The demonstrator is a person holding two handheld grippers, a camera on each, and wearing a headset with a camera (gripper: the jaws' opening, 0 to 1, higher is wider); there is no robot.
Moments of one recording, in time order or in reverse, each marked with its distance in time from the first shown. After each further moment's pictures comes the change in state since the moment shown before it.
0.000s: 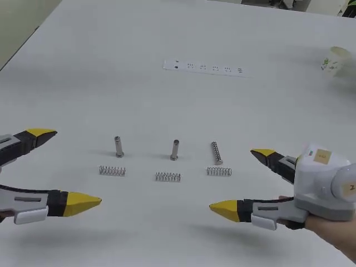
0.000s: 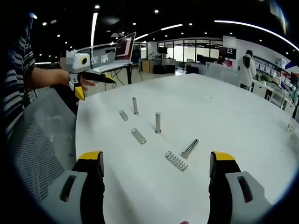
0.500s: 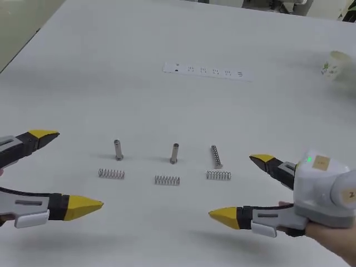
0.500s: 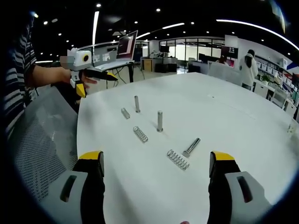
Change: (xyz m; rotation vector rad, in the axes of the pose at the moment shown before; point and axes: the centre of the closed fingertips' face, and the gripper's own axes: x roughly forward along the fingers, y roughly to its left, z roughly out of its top) left arm 0.002 -0.004 0.004 0.002 -0.009 -0.003; right arm -0.001 0.003 -0.002 -0.009 0.014 0.015
